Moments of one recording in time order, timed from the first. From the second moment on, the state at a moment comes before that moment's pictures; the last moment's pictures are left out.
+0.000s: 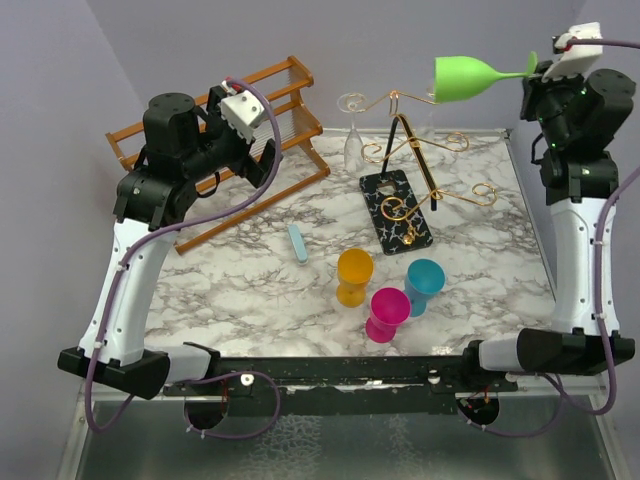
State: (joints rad) left arm -0.31 1.28 1.76 -0.71 0.40 0.37; right arm -0.04 1.38 1.77 -0.34 -0.13 -0.18
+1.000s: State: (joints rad) left arm -0.23 1.27 1.77 -0.74 0.37 0.30; right arm -0.15 1.38 1.70 -0.28 0.22 -0.59
